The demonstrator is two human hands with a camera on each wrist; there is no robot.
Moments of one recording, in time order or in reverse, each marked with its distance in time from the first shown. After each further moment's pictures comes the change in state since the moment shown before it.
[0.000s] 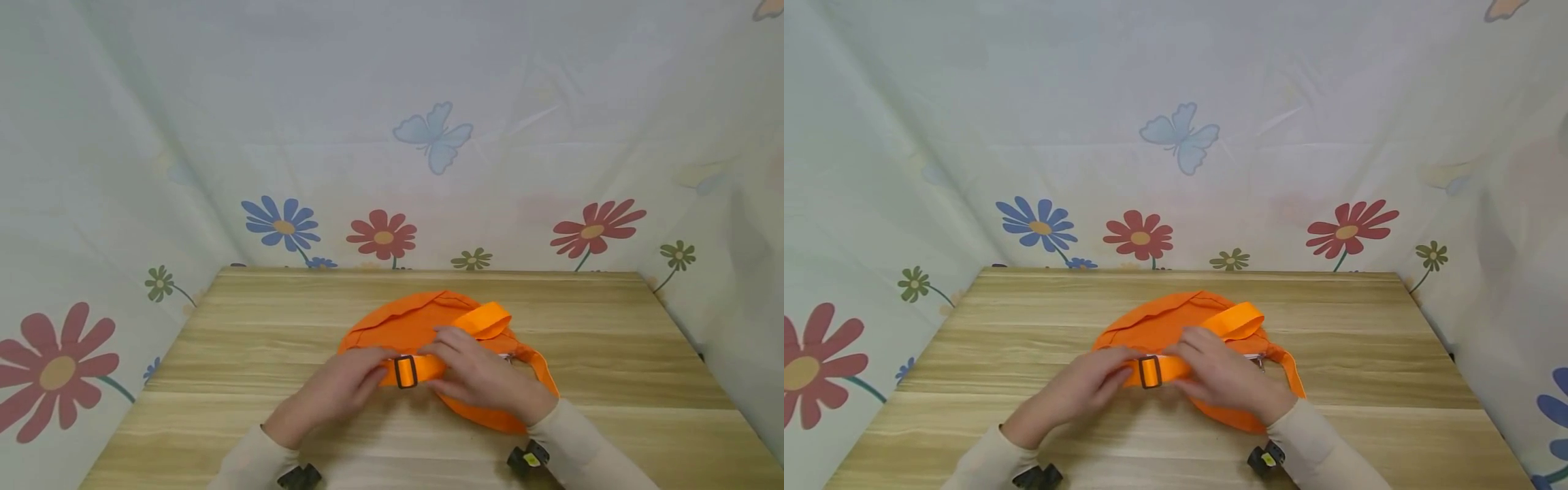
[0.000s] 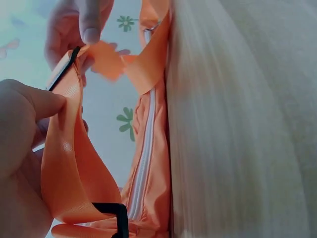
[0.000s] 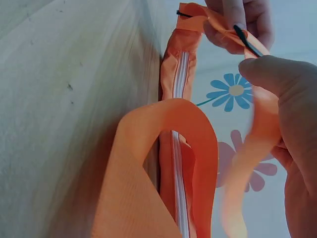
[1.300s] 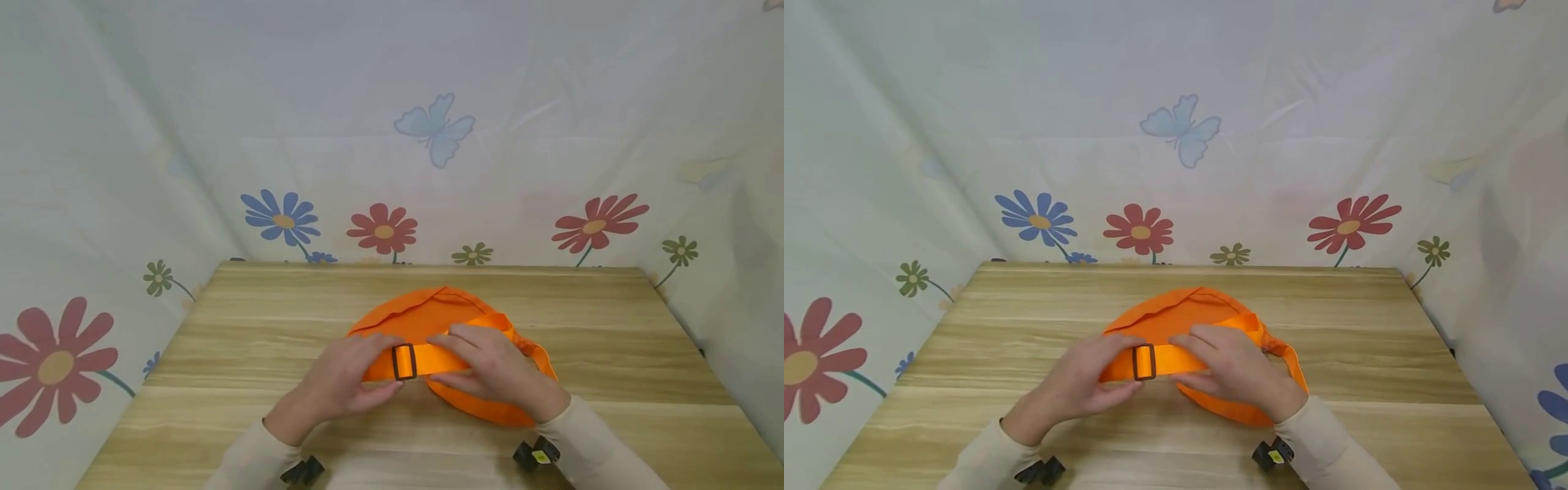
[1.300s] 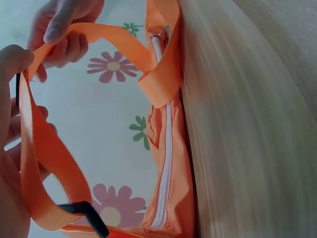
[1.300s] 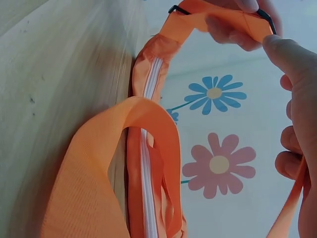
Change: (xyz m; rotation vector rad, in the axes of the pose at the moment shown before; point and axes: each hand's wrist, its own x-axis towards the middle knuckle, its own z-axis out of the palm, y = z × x) left_hand 0.004 0.009 -0.007 0.151 0.276 0.280; right_hand 0.002 -0.007 -0.021 -0.131 0.109 -0.031
